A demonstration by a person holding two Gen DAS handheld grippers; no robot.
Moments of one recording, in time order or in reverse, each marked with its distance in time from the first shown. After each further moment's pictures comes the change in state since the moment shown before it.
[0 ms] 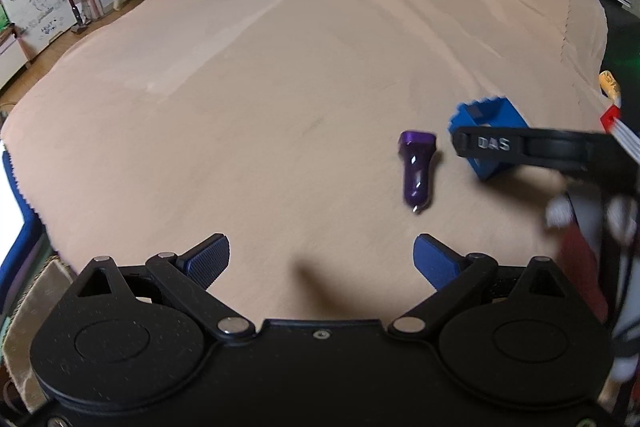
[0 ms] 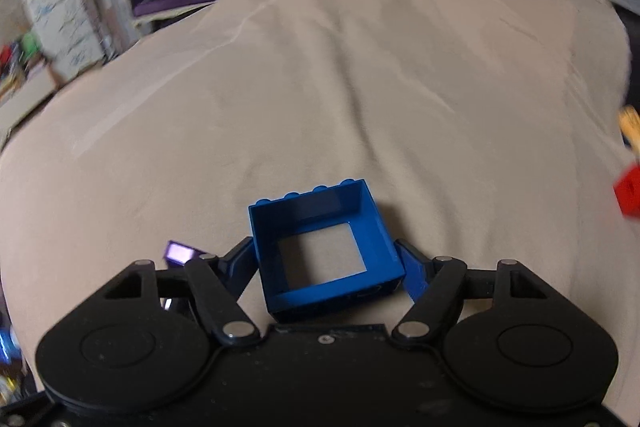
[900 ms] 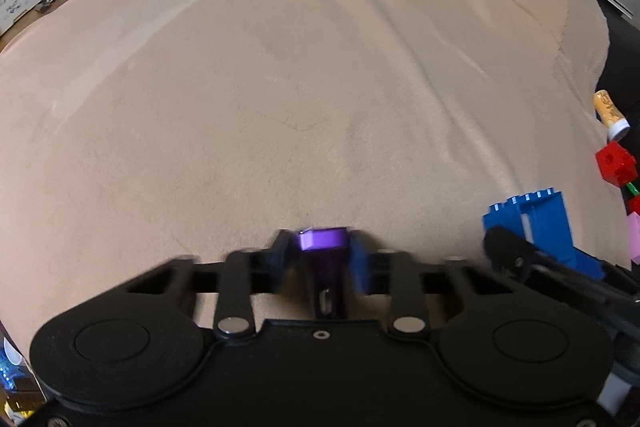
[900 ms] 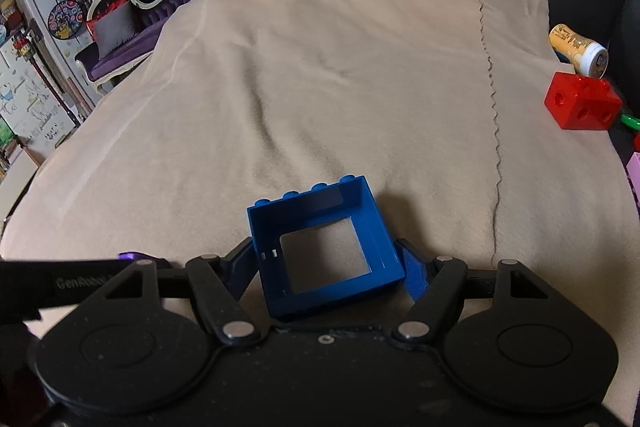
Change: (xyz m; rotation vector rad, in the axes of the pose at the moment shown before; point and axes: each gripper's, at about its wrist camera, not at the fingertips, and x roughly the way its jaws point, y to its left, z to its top) left arm 0.048 -0.032 0.037 -0.022 0.070 -0.117; right arm -0.030 -0.052 -0.027 0.229 -0.021 -0.018
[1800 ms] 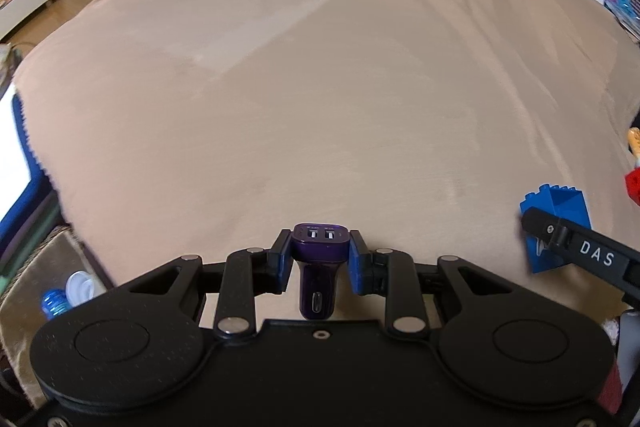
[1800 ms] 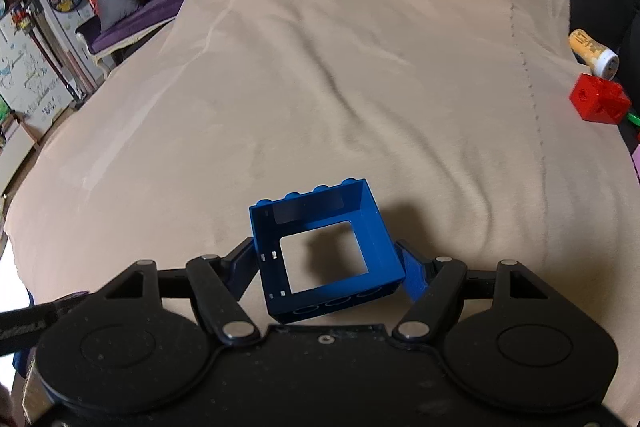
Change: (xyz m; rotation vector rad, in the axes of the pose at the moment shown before) left arm -0.070 0.101 -0.036 -0.156 -0.016 0.101; right arm -0.013 0.073 -0.006 -0.036 0.078 -0.025
